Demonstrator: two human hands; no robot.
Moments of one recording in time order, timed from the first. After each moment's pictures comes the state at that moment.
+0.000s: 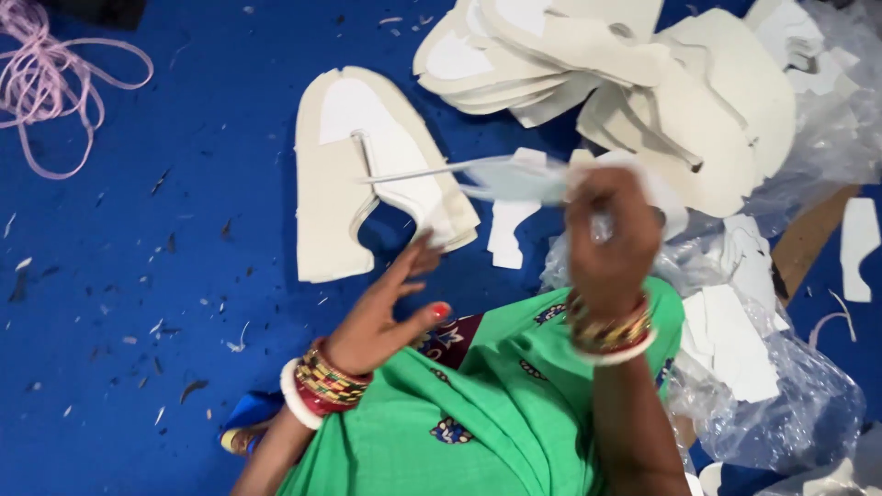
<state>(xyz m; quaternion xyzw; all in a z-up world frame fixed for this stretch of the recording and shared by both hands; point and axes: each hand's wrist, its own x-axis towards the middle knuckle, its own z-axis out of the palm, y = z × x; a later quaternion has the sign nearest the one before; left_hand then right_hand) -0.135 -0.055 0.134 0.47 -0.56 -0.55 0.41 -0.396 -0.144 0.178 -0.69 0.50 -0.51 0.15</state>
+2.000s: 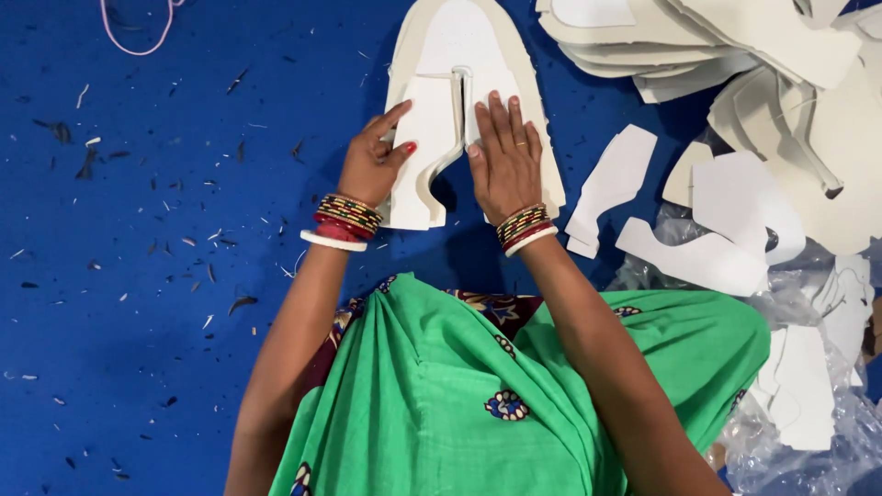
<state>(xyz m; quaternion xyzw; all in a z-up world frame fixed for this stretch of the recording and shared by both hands) -0.021 -0.135 -0.022 0.55 -0.48 -0.42 0.55 -0.244 -0.199 -0.004 -0.86 0.46 -0.17 0.15</state>
